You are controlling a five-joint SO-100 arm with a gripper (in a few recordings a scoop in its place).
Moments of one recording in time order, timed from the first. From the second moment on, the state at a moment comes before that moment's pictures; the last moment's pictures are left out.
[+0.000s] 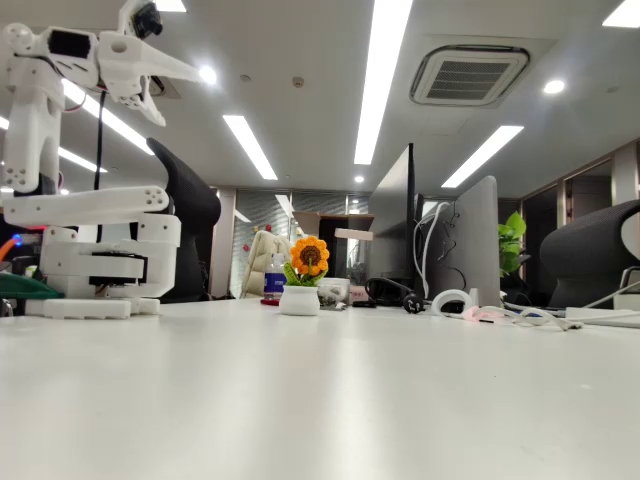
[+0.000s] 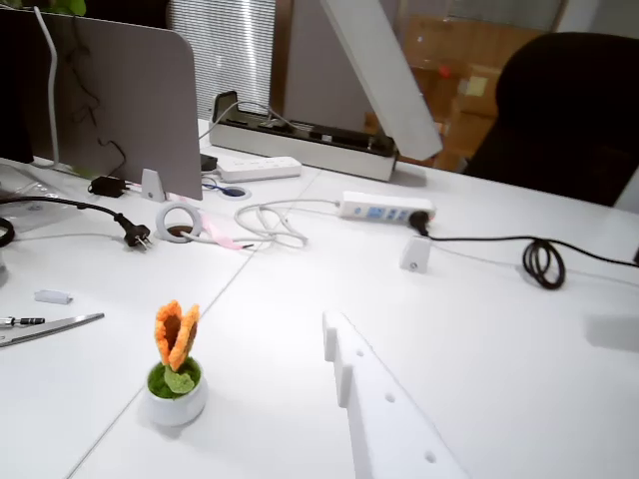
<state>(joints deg) -23.4 189.1 95.8 94.0 -98.3</state>
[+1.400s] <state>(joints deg) -27.2 167.1 94.9 94.1 -98.7</state>
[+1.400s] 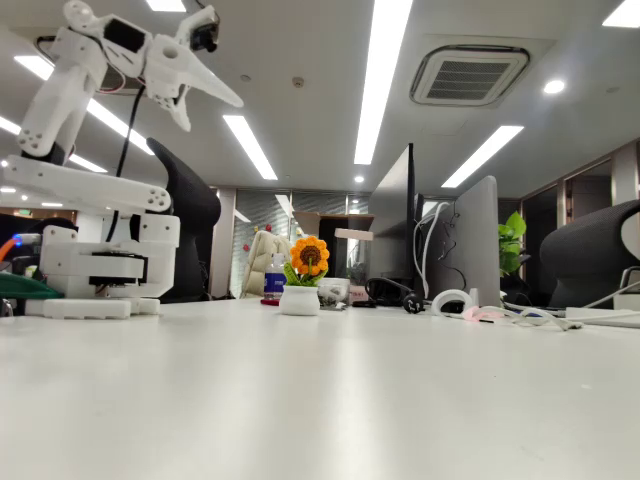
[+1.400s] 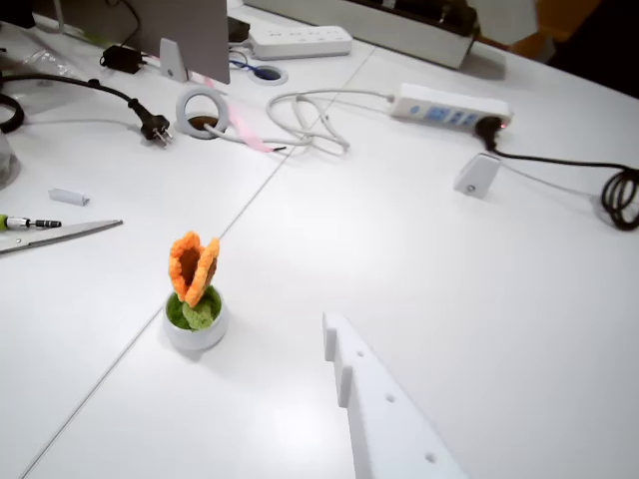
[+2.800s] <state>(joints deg) -33.6 100.1 83.4 86.7 -92.8</state>
